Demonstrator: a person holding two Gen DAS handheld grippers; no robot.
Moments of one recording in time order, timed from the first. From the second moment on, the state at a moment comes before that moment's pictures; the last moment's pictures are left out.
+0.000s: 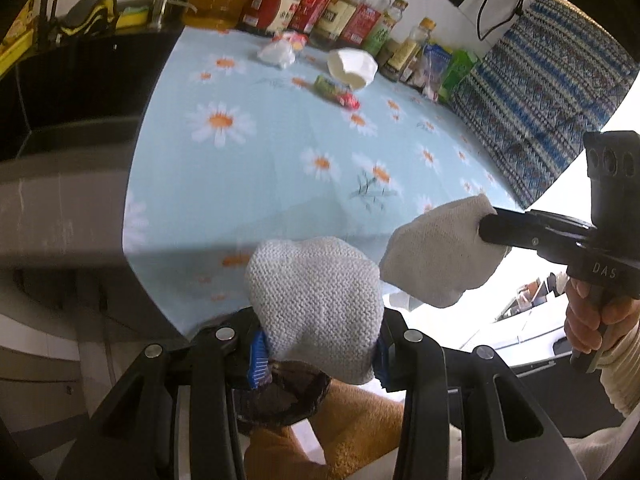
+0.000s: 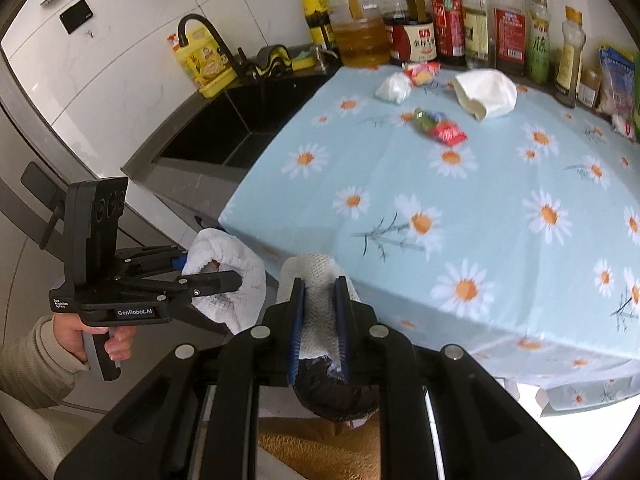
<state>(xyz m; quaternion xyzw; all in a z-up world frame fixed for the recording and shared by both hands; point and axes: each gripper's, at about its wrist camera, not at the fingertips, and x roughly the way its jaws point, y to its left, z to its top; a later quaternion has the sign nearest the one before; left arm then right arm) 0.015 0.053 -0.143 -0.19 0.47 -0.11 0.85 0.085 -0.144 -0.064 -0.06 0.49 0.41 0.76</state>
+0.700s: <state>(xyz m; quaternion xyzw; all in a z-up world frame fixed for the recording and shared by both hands) -0.003 0.026 -0.284 -0.16 0.59 -0.10 0.78 0.058 -0.141 -0.207 -0.08 0.59 0.37 0.71</state>
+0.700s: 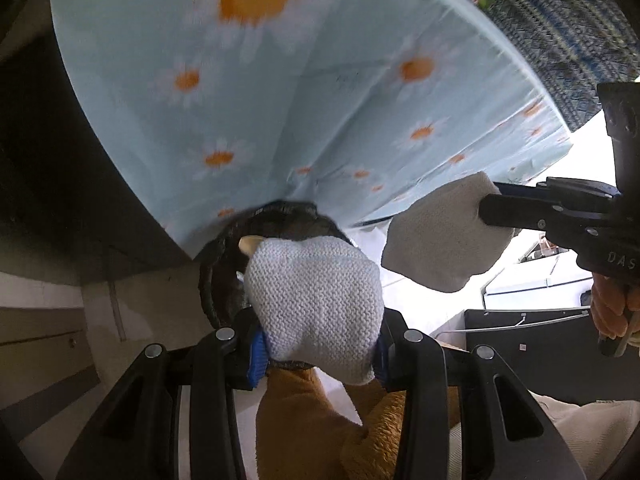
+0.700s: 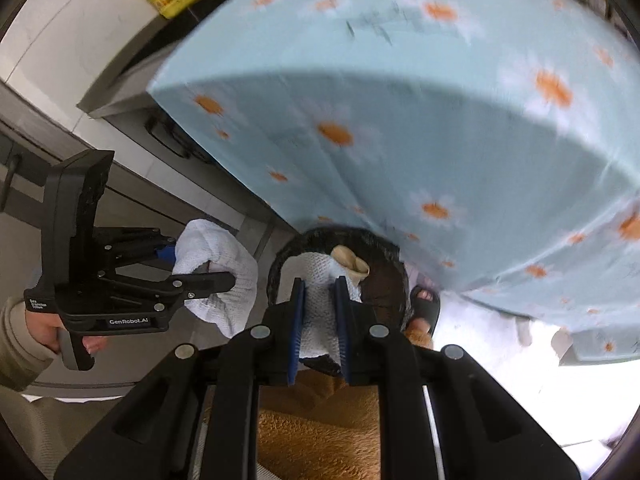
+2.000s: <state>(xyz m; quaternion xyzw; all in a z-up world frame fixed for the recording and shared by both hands) 0.010 0.024 -0.361 -0.20 0.64 -0.05 0.74 0.084 -0.156 -0.293 -0.01 0.66 0.31 0.68</state>
